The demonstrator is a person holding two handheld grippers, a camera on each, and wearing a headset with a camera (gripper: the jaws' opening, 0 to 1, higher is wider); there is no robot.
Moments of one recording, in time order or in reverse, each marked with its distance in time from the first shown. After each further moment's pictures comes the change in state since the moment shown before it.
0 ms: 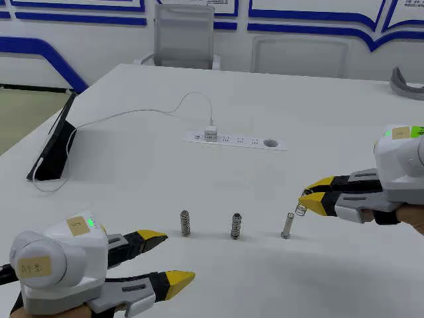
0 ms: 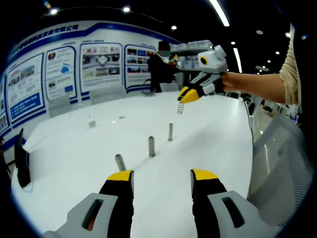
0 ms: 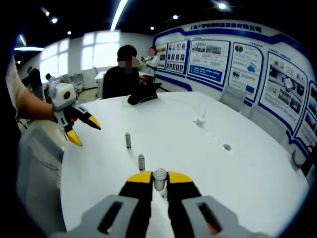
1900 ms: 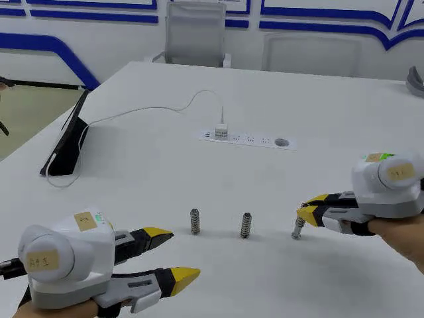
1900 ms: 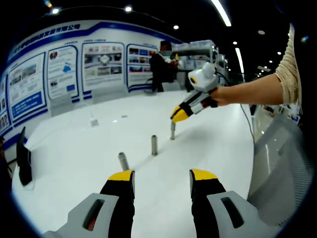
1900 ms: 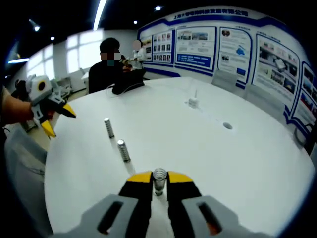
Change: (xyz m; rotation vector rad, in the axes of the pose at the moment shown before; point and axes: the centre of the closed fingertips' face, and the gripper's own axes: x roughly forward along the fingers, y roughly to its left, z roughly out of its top) left arm -0.004 0.005 -0.001 -0.008 0.006 0.016; right arm 0.050 -0.022 -0.051 0.116 0.066 -0.051
